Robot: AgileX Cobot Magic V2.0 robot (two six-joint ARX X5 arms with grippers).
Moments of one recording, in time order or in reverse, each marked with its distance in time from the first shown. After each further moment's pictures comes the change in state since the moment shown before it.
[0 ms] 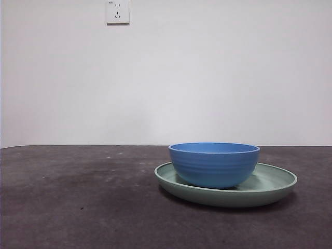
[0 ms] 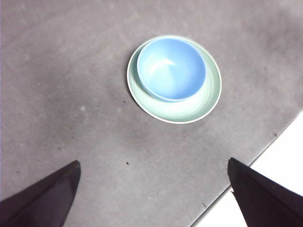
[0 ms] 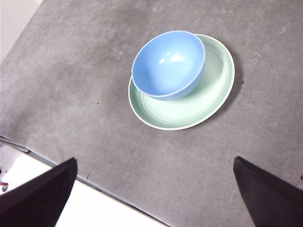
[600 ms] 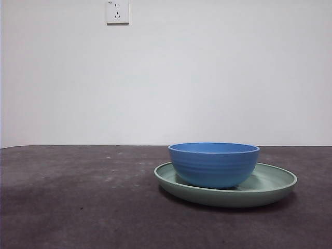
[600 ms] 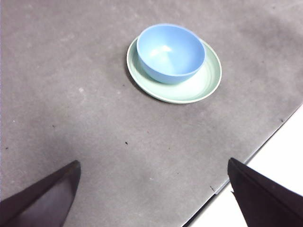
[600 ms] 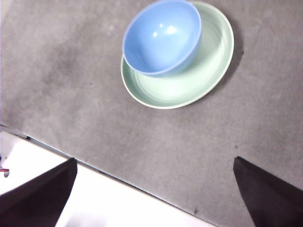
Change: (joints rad) left arm 0.000 -0.496 -0.496 0.164 0.000 -0.016; right arm 0.000 0.103 0.000 -0.056 0.004 0.001
